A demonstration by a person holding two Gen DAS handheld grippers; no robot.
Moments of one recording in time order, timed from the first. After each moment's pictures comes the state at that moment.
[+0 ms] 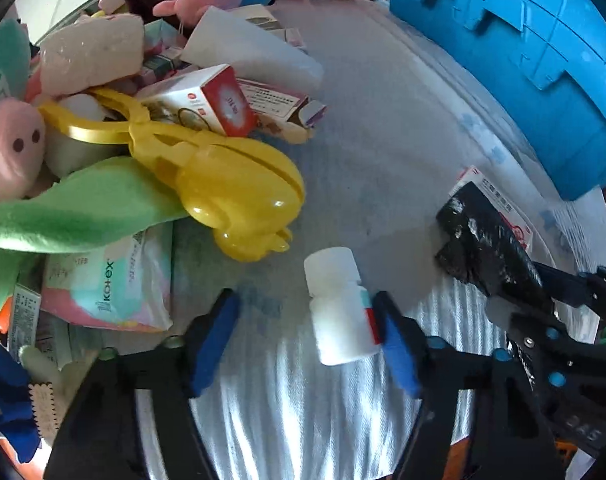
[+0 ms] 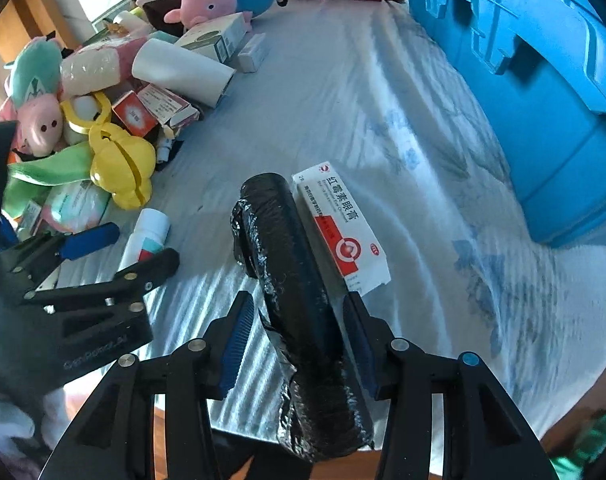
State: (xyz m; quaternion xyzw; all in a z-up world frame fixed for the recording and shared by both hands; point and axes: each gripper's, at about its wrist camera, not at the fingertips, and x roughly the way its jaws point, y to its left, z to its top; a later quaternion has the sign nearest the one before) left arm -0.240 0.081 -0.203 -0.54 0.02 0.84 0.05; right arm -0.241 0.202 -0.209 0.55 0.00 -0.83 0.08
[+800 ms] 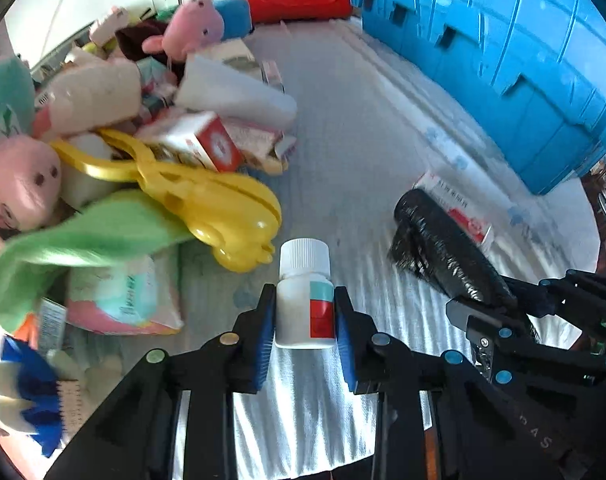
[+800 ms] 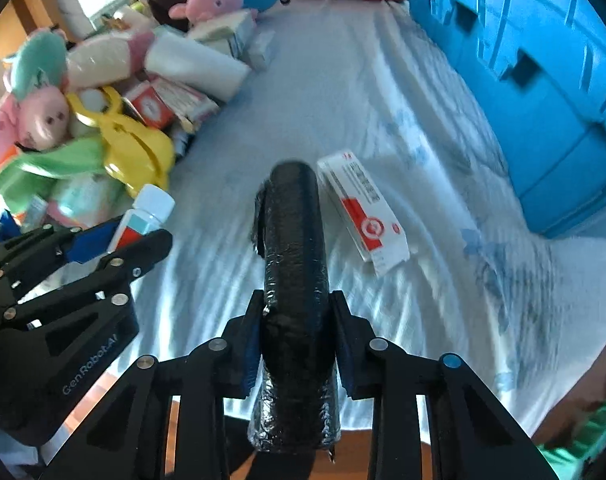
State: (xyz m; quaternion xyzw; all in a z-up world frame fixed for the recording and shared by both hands) left arm -0.219 0.079 -0.194 -0.51 0.04 0.86 0.08; right arm -0.205 0.205 -0.182 0.55 0.00 -0.83 0.08
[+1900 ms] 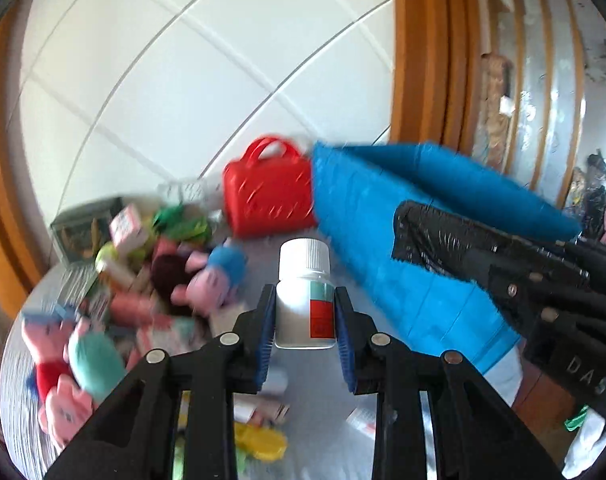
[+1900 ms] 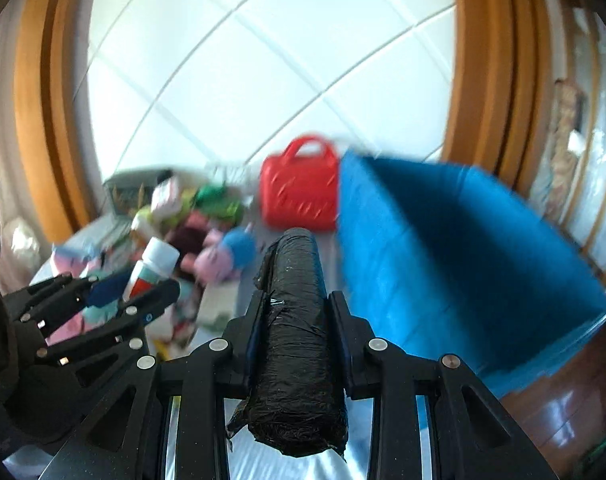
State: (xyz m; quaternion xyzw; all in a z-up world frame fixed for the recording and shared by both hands) left arm -0.248 0.103 0.089 -0.26 0.03 0.95 0.14; right arm -0.224 0.227 0.127 0.28 0.03 -0.96 0.01
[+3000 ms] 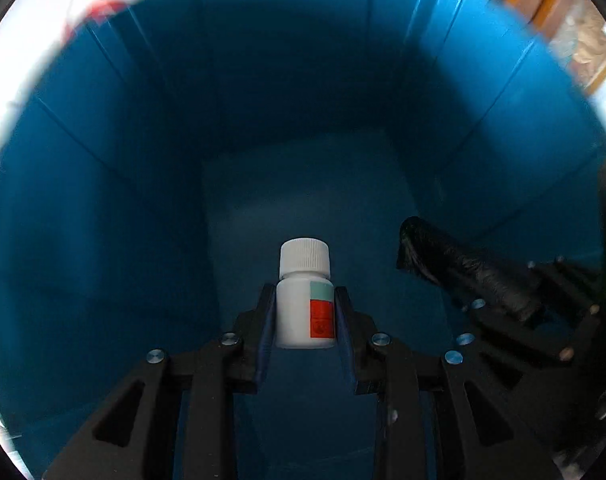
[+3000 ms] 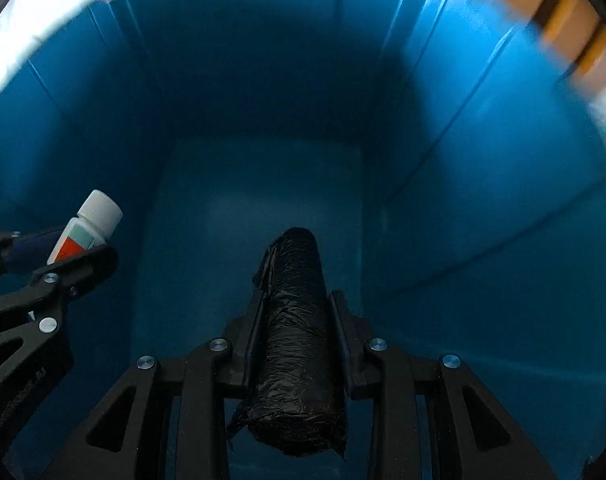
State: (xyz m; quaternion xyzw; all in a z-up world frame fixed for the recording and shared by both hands) left arm -0.588 0.503 -0.034 -0.61 0.03 0.79 0.06; right arm -0.567 0.590 -0.029 0.60 0.07 -0.79 0.04
